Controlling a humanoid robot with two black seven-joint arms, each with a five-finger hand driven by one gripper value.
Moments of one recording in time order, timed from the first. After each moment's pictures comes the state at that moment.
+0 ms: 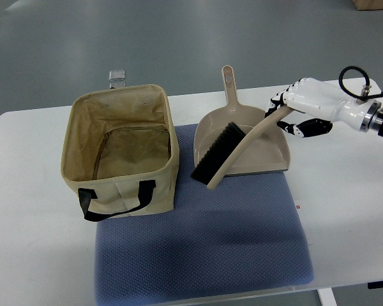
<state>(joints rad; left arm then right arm) 0.01 0.00 -0.15 -0.15 -0.06 -0.02 0.09 0.97 -0.89 0.23 1.43 -1.64 -0.22 0.29</state>
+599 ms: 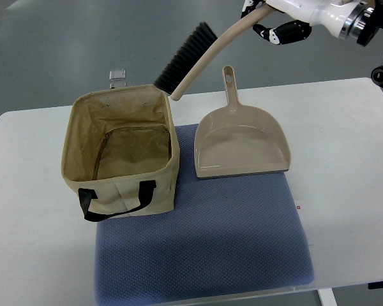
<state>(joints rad) 0.01 0.00 -0.15 -0.15 -0.06 -0.02 0.09 1.30 -0.64 0.23 1.18 -1.58 -0.20 0.29</state>
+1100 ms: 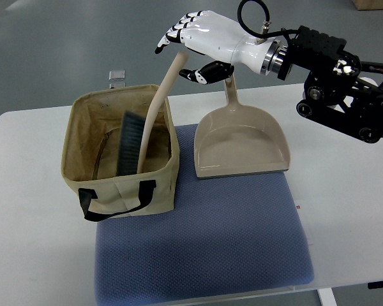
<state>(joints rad) 0.01 0.00 -0.15 -0.15 -0.06 -0.02 0.09 1.25 -0.43 0.23 1.17 -1.64 -0.24 0.29</state>
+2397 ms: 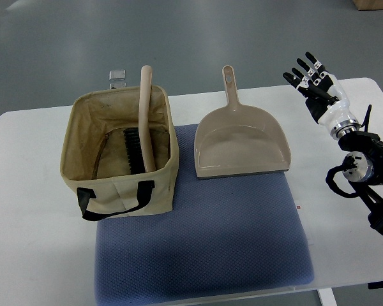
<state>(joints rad) 0.01 0.00 -0.15 -0.15 -0.06 -0.02 0.09 0.50 -0.26 1.06 0.99 -0.43 0.02 0.29</state>
